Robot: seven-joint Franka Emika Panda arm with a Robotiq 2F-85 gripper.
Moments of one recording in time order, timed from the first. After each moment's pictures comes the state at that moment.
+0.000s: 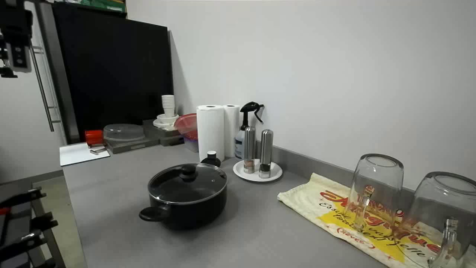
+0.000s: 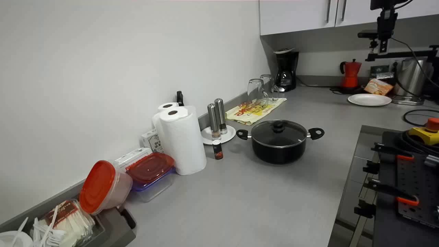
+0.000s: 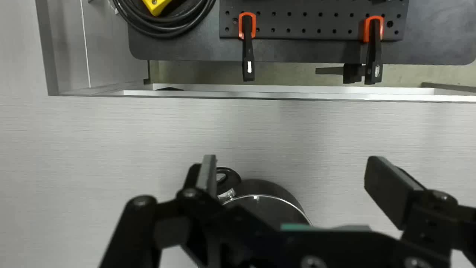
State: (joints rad) arm -0.14 -0.85 -0.17 -2.68 -0.19 1.74 -0.21
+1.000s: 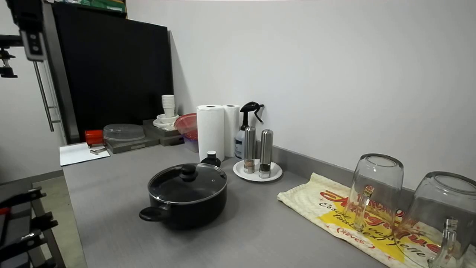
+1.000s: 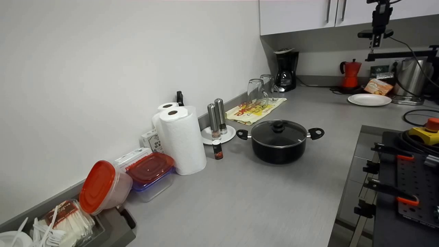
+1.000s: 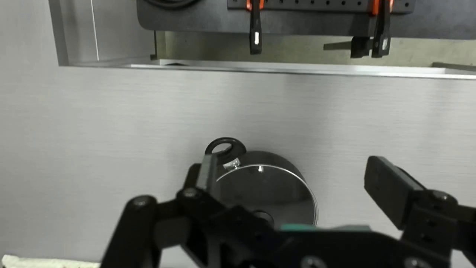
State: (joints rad) arm -0.13 -0.85 -0.17 -2.64 -0.19 1.78 -0.21
